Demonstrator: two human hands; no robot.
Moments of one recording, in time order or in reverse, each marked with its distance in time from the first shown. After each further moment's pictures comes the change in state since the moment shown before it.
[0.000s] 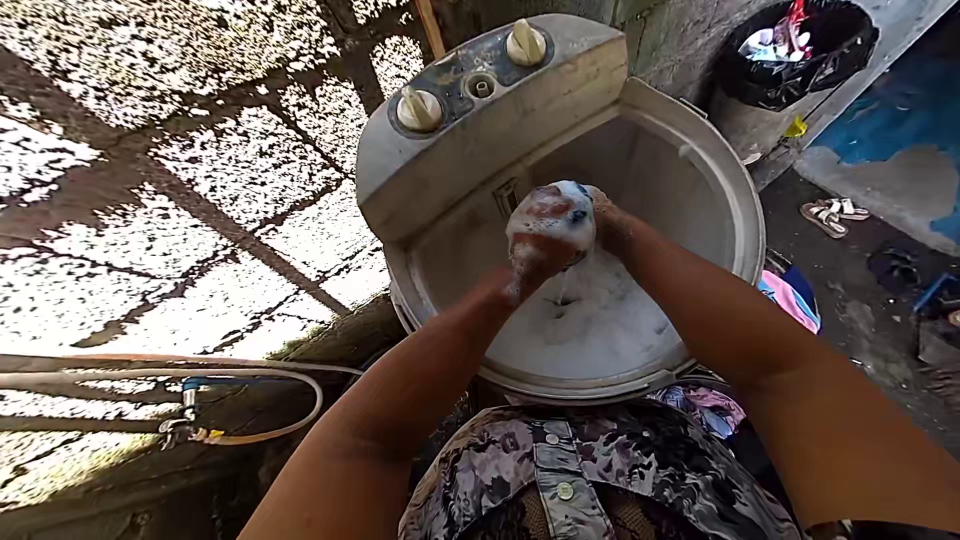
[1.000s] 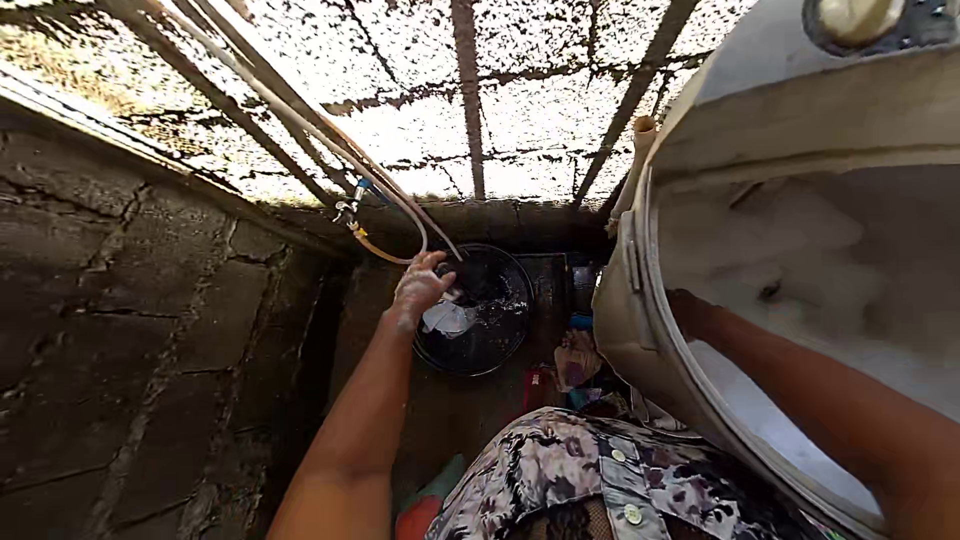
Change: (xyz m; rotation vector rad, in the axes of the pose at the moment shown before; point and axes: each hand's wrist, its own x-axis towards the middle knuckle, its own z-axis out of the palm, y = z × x) left_hand -0.370 -0.231 -0.248 0.343 -0.195 -1.255; right_hand 0.031 0.138 0.149 -1.571 -1.232 0.167
